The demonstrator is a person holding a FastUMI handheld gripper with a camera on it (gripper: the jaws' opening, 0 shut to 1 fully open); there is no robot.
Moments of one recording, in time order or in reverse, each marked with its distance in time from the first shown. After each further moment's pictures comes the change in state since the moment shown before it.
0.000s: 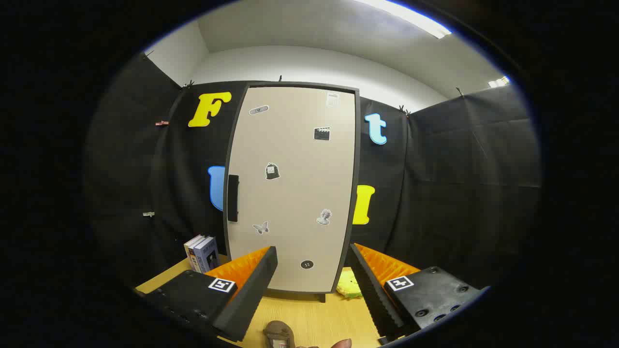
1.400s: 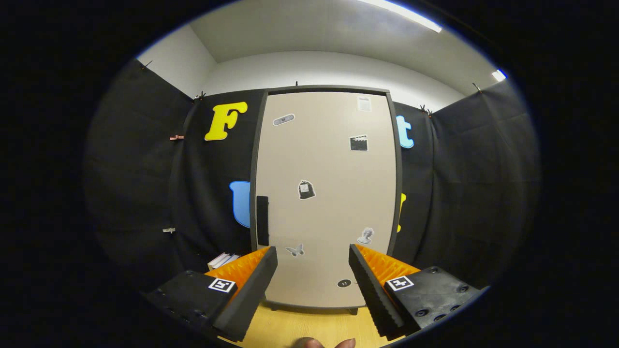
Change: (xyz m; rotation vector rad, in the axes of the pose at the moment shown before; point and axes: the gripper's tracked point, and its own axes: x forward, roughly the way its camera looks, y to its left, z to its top) arm 0.070 0.089 0.036 0.051 -0.060 0.156
